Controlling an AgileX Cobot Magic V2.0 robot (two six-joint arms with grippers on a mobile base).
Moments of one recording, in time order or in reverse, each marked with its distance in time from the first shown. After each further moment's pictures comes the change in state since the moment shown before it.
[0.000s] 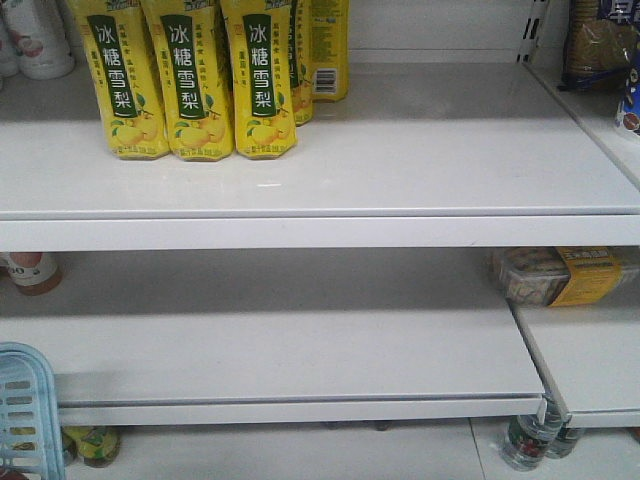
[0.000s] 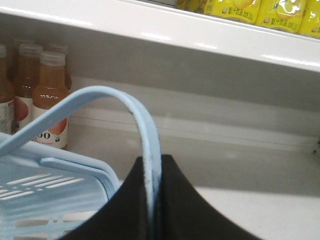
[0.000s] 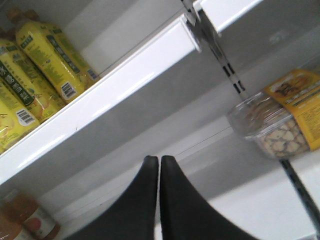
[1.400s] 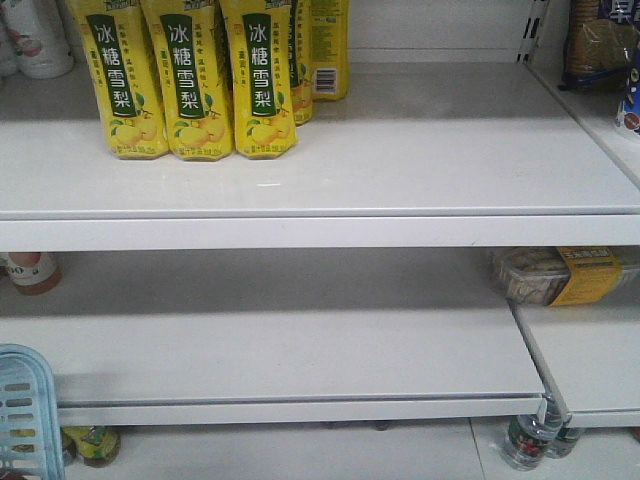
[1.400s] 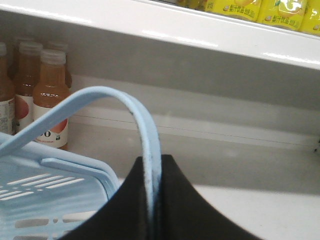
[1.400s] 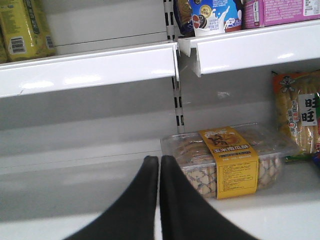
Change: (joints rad) left arm 0.000 0.000 0.000 0.000 0.007 0.000; right arm -0.071 -0.008 0.000 -0.390 0.013 -0.091
